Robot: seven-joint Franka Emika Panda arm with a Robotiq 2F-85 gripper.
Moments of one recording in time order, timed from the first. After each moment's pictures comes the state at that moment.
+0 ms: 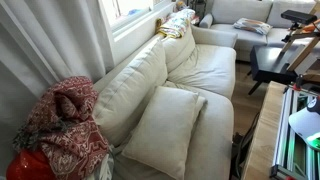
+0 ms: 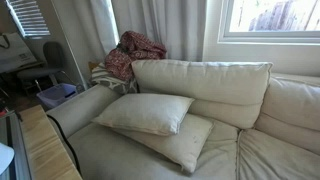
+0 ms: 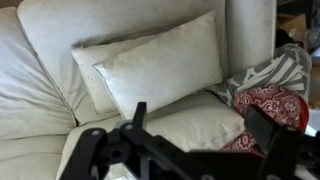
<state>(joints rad) 0.03 -0.82 -0.02 -2.49 0.16 1.81 0.01</state>
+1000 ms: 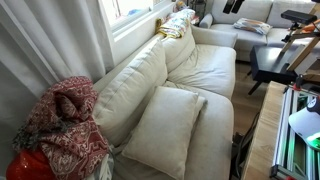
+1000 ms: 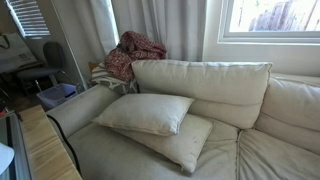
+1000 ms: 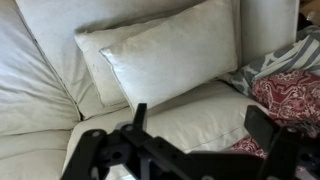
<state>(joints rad) 0.00 -0.59 -0.10 -2.48 0.15 2.04 -0.11</state>
